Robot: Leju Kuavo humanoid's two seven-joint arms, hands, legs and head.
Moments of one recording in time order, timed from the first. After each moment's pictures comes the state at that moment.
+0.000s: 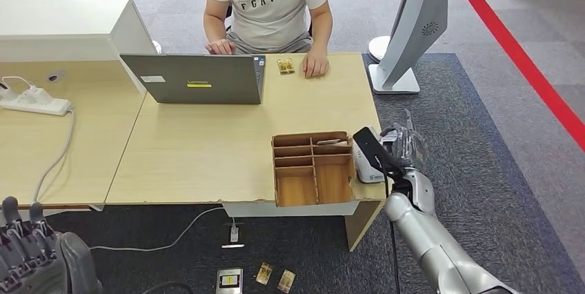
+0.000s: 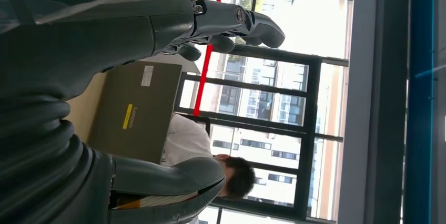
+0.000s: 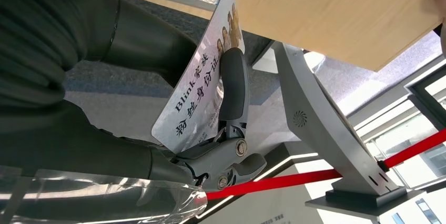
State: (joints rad) left arm 0.39 -0.11 -0.53 -2.24 -0.23 0.69 -0.70; right arm -0.58 -0.14 0.40 -0.76 0.64 -0.57 0.08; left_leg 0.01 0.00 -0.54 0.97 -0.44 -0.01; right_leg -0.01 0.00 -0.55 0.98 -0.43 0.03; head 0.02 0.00
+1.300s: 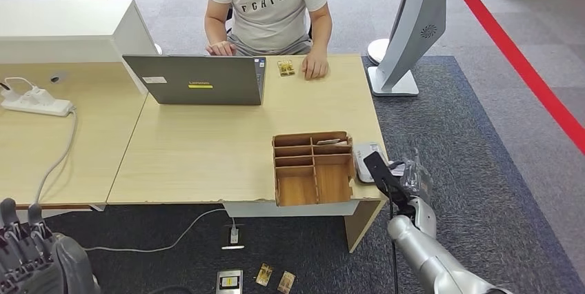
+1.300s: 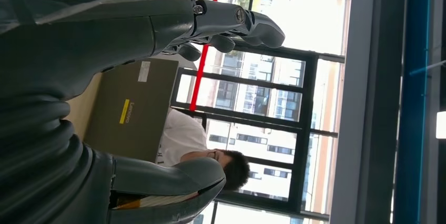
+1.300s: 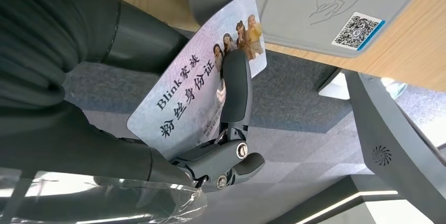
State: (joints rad) left arm 0.40 -0.09 -0.55 -2.26 -0.23 0.69 -0.70; right arm -0.57 -0.11 0.39 -0.46 0.49 -0.59 0.05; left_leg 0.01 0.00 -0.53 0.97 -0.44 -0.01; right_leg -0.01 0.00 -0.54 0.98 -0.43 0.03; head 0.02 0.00
